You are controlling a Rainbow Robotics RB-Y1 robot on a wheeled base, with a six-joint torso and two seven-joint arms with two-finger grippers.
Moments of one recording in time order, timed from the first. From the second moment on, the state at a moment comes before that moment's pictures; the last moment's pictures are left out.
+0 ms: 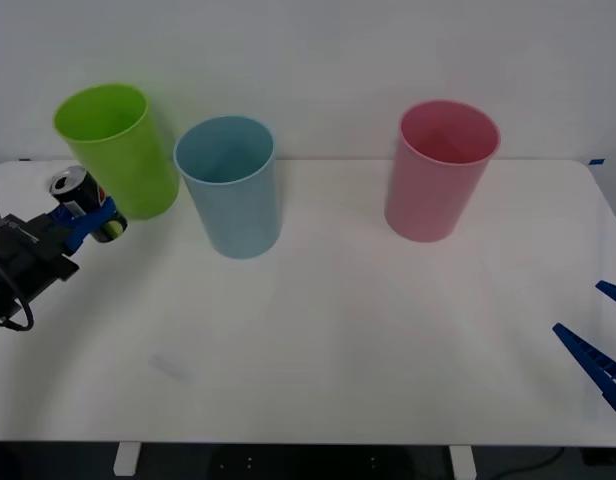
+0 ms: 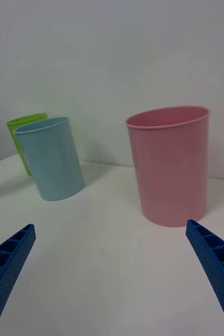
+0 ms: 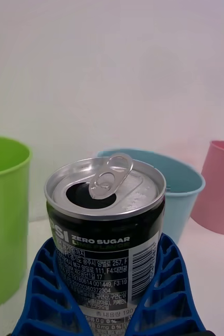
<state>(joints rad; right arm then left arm) 0.35 -0.40 -0.52 -1.66 0.96 -1.22 0.00 -0.04 0.49 0.31 -1.50 -1.02 -0.87 0.11</state>
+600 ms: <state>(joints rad) 0.35 -0.40 -0.52 -1.66 0.96 -1.22 0.00 -0.15 0.50 0.32 -1.53 -1.01 -0.83 0.17</state>
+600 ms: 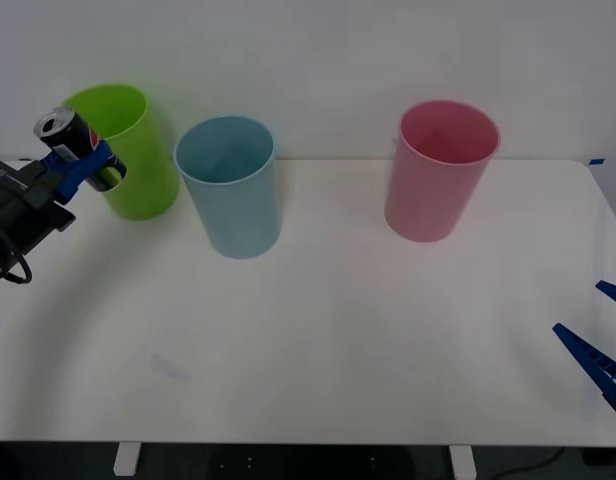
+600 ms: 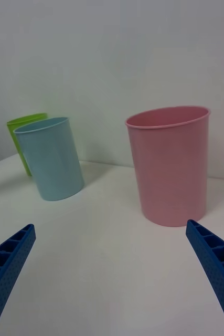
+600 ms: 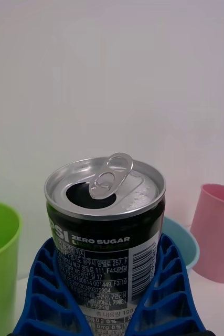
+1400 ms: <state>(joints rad) 0.35 -0.40 -0.52 -1.66 0.96 -1.22 0.00 -0.36 0.46 0.21 -1.53 -1.27 -0.72 0.36</state>
